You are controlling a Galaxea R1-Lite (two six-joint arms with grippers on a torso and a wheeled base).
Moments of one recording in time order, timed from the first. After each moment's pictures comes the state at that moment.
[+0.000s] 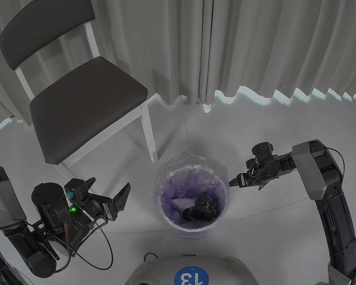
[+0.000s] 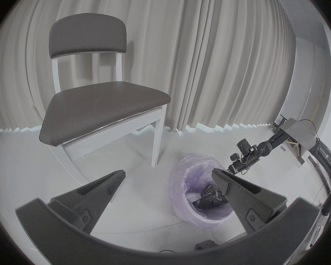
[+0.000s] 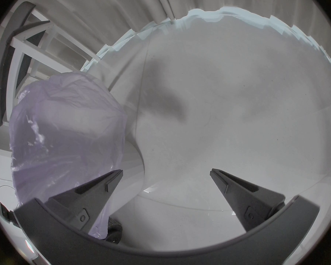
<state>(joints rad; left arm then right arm) -0.50 1.85 -0.13 -1.55 0.23 -0.12 0.14 2.79 -1.93 0.11 0.28 0.06</state>
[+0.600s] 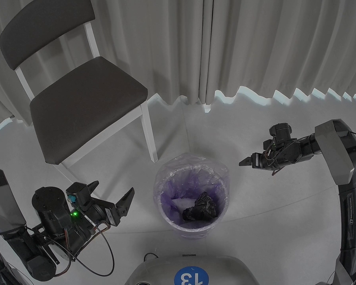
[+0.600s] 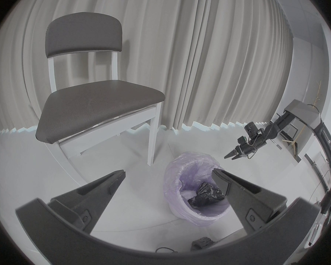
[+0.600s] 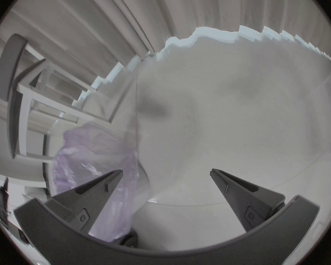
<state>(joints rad) -0.55 1.83 -0.10 -1.55 0.23 -0.12 0.12 2.52 -1.68 -0.03 0.28 0.22</state>
